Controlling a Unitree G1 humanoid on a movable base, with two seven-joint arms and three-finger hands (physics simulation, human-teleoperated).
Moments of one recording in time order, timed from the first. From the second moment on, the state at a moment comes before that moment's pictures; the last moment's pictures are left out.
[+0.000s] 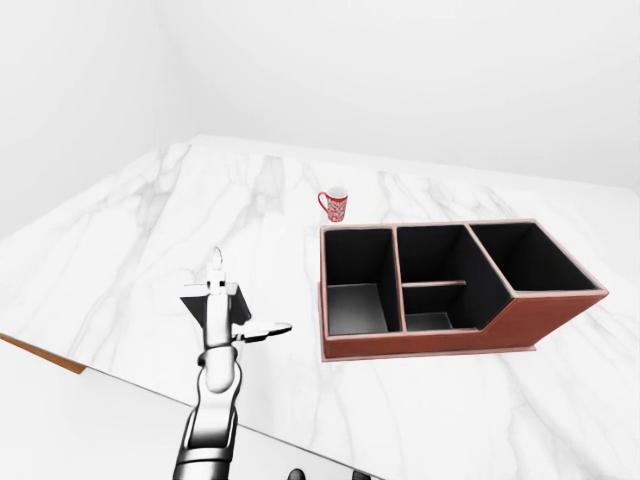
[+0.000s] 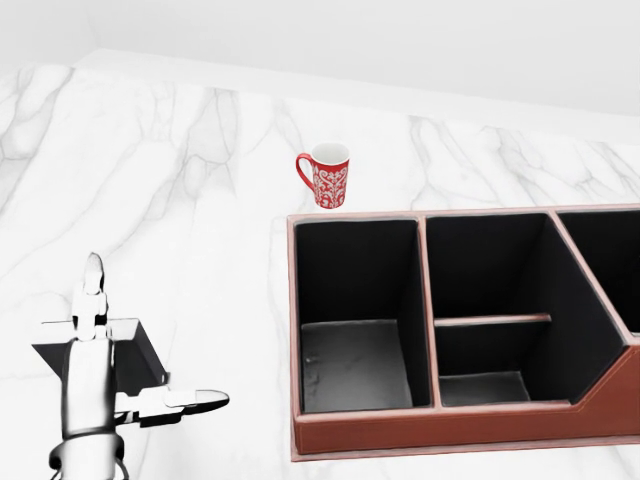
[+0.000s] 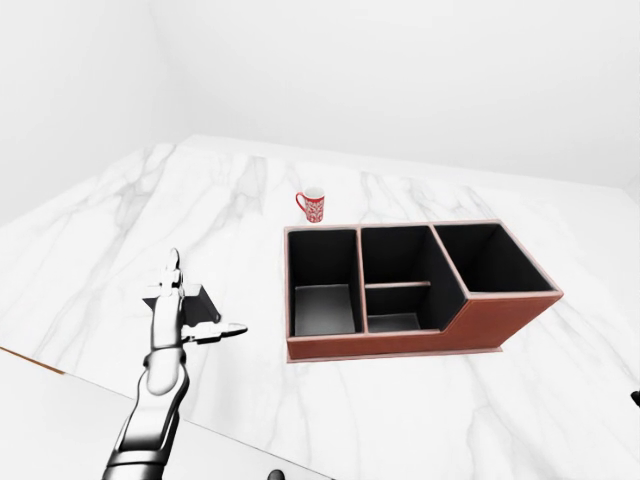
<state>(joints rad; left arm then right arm) -0.02 0.03 0.05 0.08 0.23 -0.09 0.19 0.25 -0.21 -1.14 -0.25 0.80 0.09 0.23</state>
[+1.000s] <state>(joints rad) 0.02 0.05 -0.07 -0.05 1.23 0.05 0.52 0.25 -0.21 -1.13 -0.24 0.79 0.09 0.24</state>
